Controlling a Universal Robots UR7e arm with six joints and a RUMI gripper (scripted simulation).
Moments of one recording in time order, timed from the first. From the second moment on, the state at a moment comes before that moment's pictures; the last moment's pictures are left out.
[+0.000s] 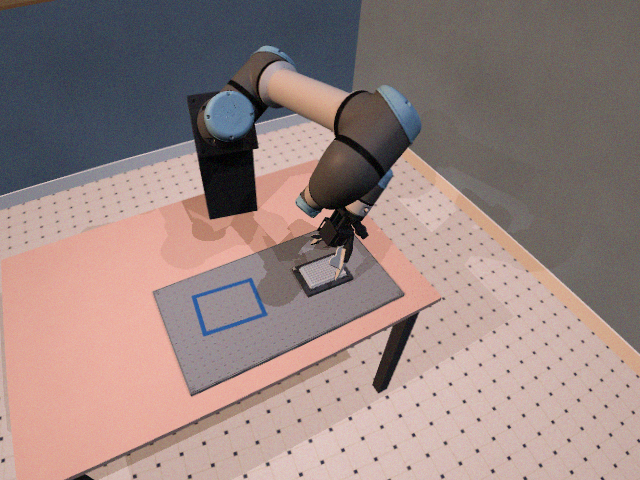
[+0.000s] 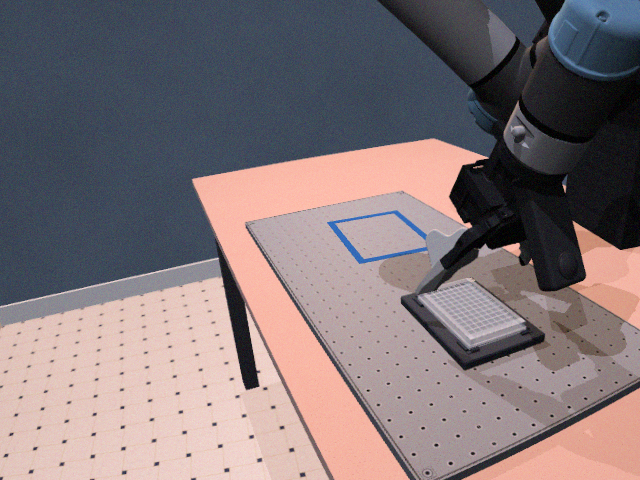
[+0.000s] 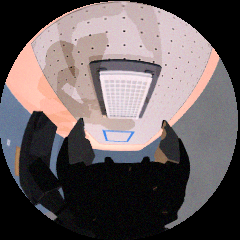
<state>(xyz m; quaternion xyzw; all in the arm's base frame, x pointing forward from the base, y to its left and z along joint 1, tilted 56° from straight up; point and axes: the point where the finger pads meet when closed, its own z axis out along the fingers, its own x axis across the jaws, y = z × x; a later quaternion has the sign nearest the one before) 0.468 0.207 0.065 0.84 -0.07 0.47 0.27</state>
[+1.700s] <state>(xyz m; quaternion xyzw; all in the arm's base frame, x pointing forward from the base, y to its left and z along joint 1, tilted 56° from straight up) 0.500 0.206 0.046 0.84 -0.07 0.47 0.27</state>
